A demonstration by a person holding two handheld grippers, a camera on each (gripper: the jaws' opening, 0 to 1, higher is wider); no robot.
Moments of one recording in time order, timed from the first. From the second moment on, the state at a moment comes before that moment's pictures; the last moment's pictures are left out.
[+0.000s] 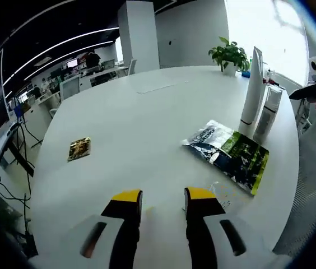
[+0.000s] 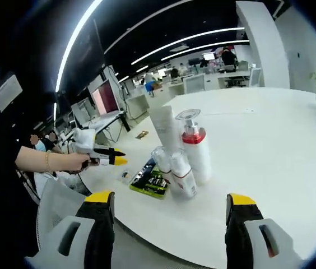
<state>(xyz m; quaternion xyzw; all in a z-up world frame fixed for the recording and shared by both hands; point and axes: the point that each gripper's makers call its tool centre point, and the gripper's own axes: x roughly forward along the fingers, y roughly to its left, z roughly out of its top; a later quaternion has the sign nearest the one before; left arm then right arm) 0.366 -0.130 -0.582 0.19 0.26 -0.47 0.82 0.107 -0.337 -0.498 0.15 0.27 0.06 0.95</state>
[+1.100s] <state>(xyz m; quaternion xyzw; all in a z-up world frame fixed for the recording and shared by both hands) 0.538 -0.129 -0.600 0.14 0.34 -0.37 0.85 0.113 -0.344 -0.506 0.23 0.30 0.07 0.93</state>
